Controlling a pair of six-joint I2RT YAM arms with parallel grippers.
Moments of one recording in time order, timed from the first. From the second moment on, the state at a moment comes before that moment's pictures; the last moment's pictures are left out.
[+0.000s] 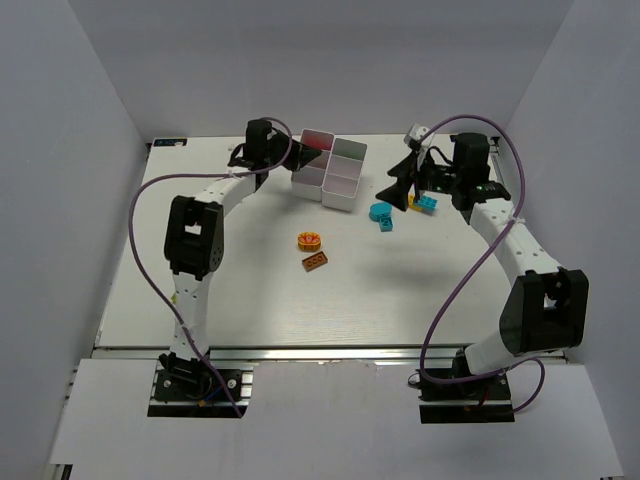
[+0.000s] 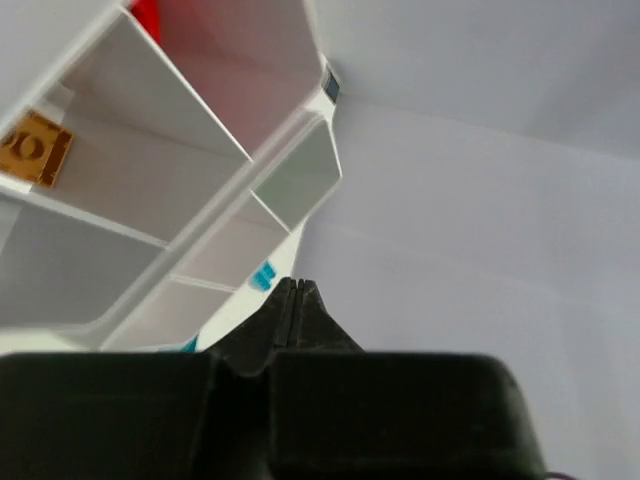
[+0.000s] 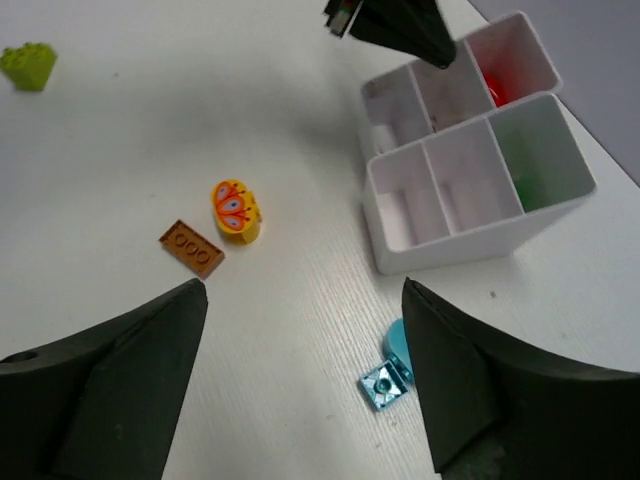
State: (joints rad) left arm -0.29 2.26 1.79 0.10 0.46 -1.39; right arm 0.16 1.50 1.23 -0.14 -0.93 -0.35
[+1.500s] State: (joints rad) left arm -0.18 0.82 0.68 -0.51 -0.11 -0.74; right arm 0.77 2.12 1.68 -0.85 -0.58 -1.24
